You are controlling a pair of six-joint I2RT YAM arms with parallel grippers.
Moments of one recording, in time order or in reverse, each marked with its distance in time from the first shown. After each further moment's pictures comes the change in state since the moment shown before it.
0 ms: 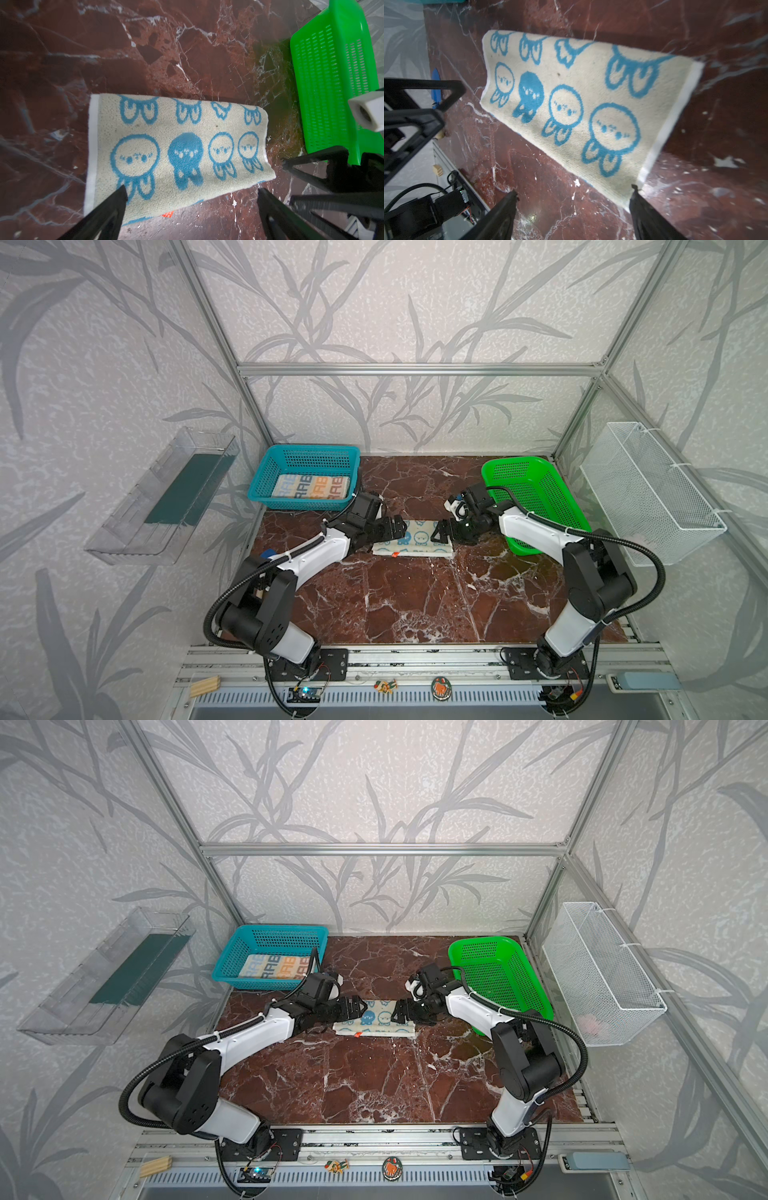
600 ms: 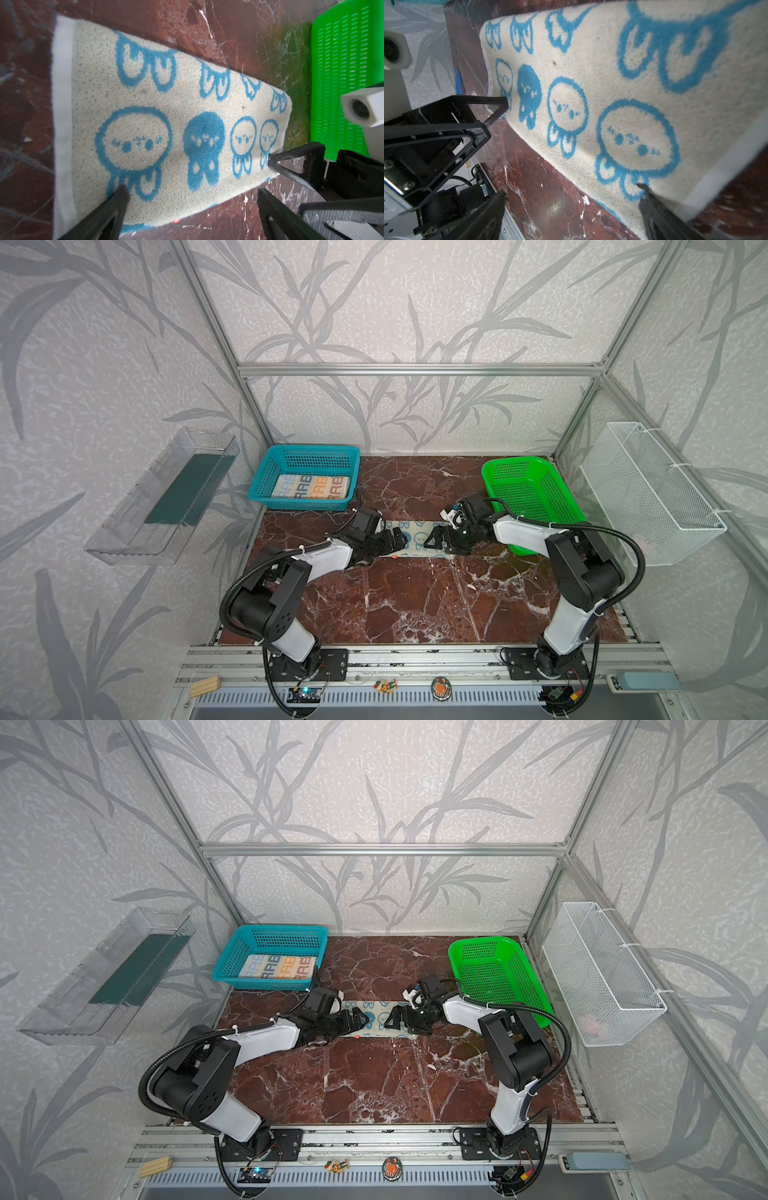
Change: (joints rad) left arm 0.002 0.047 -0.142 0.168 0.066 -0.091; right arm -0.018 0.079 -0.091 0.173 -0.101 0.043
